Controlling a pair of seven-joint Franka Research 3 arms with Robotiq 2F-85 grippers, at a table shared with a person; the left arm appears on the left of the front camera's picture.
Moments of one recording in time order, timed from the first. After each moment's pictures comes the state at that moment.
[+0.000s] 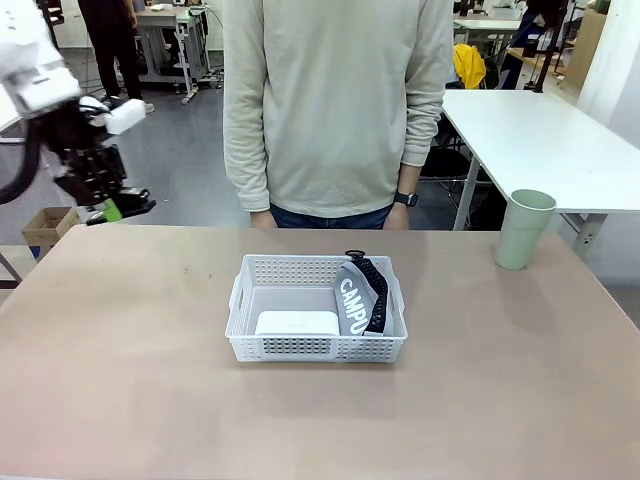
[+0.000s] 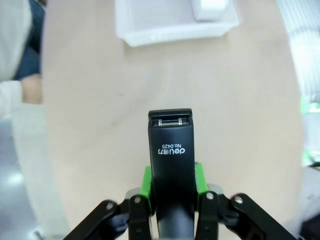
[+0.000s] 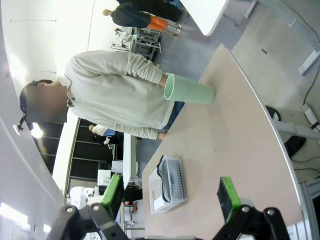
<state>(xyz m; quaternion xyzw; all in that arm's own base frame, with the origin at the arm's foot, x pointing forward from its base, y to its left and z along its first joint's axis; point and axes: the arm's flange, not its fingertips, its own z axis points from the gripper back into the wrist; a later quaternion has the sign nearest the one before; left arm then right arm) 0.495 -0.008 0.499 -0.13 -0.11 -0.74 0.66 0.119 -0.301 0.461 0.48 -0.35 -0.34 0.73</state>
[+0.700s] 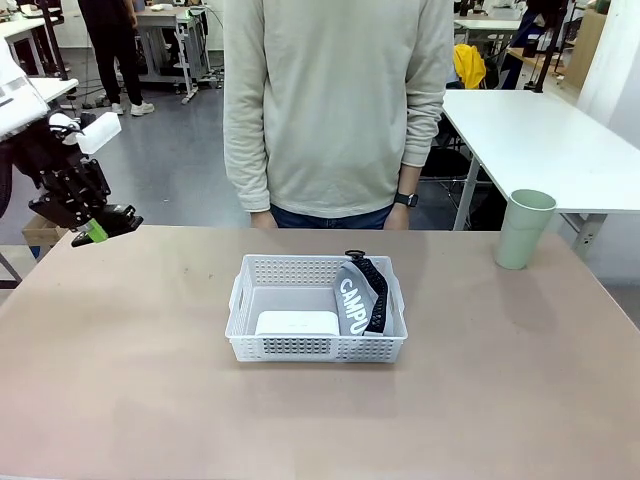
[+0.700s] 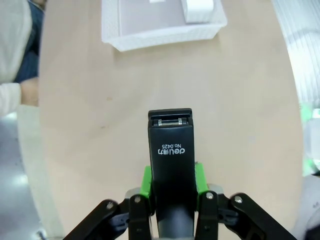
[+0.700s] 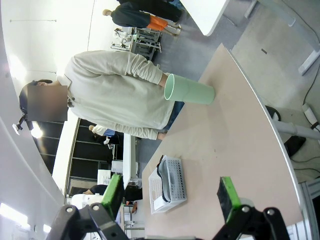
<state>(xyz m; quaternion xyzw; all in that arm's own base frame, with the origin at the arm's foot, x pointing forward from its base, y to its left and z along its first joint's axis) 0.468 -0.003 0.486 -0.12 -0.13 -0.73 0.66 0.119 -0.301 0.461 0.48 -0.35 -0.34 0.73</state>
